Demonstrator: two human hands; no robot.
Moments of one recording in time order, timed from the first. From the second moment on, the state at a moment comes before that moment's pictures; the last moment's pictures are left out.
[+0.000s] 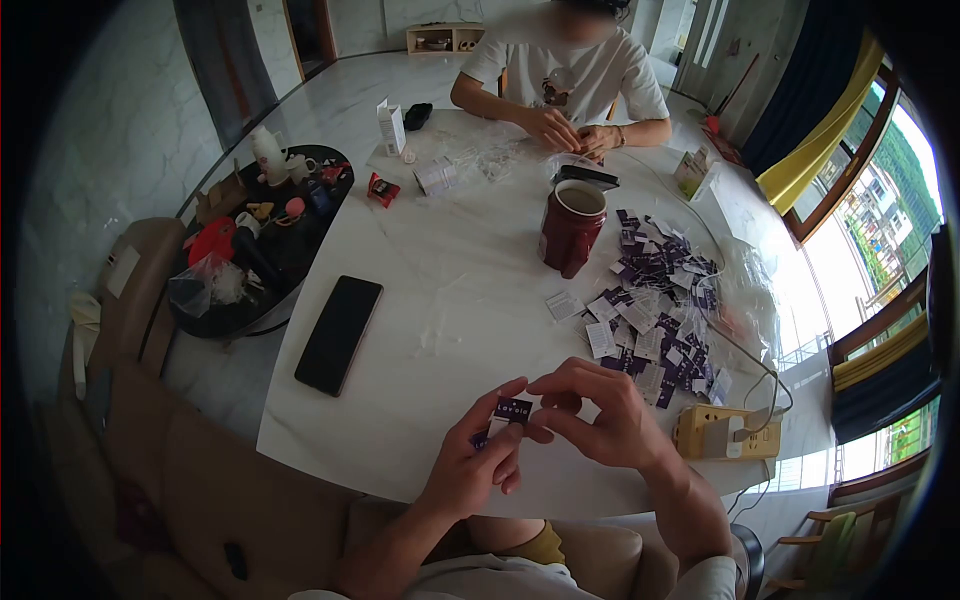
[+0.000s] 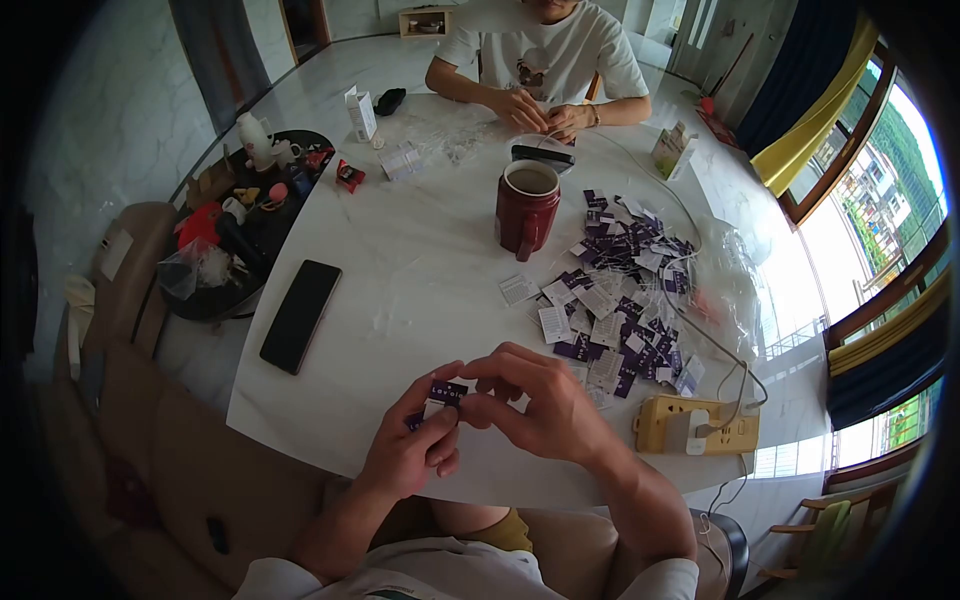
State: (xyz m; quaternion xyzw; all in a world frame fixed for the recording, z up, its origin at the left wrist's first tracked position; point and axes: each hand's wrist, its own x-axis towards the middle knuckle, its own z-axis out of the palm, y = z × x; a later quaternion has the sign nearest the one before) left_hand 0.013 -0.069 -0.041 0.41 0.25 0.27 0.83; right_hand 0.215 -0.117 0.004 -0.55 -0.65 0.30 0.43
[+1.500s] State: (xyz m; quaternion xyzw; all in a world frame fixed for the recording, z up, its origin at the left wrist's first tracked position) left_hand 0.010 -0.088 -0.042 0.48 0.32 0.40 0.71; right_hand 0.222 -0.104 0.027 -0.46 -0.43 0.49 0.60
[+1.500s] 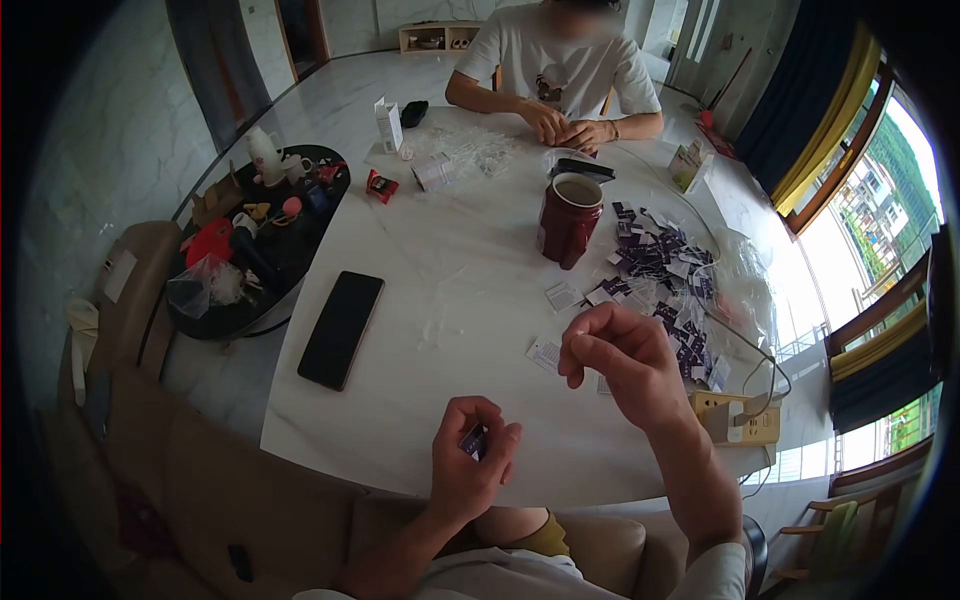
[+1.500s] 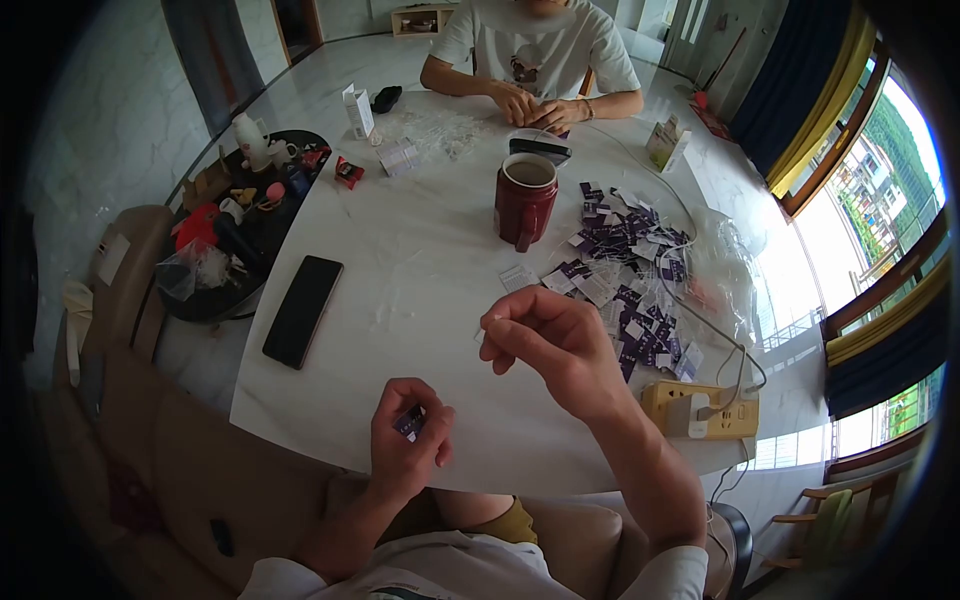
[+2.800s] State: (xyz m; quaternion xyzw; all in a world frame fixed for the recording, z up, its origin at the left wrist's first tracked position) left_hand -0.008 -0.080 -0.052 0.33 0.29 0.35 0.82; right_hand 0.178 -0.140 0.001 -0.61 -0.62 0.28 0.42
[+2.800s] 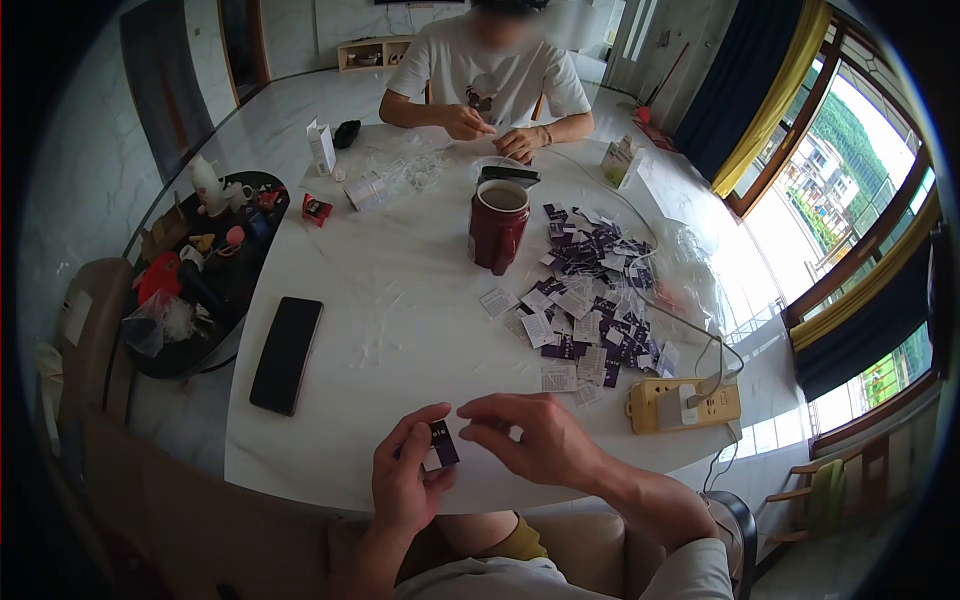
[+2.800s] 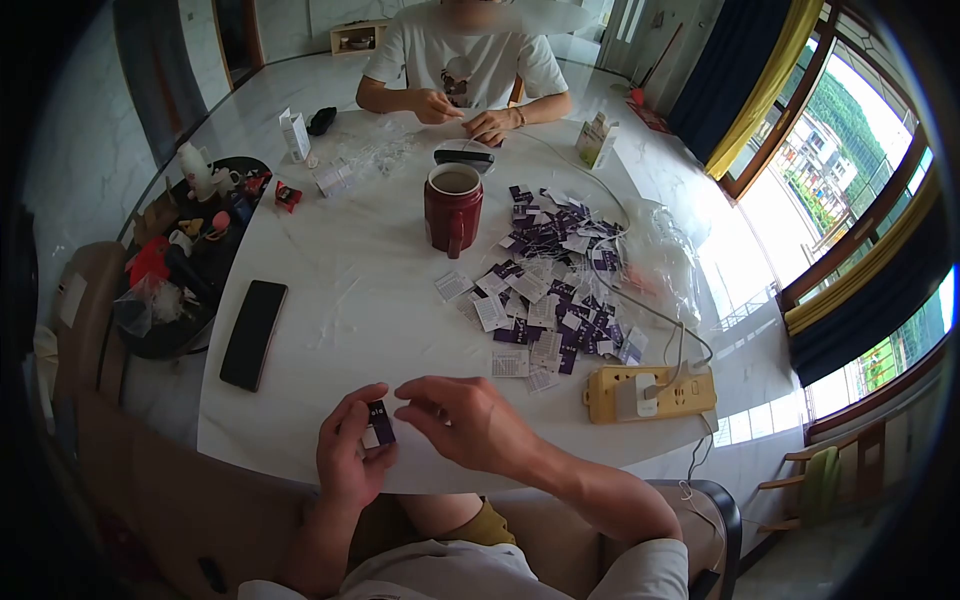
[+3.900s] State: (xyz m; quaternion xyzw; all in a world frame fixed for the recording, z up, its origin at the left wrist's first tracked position) left_hand -0.004 -0.077 -0.058 0.37 0.18 0.30 0.86; right_hand 0.229 -0.140 0.043 -0.58 -0.67 0.39 0.24
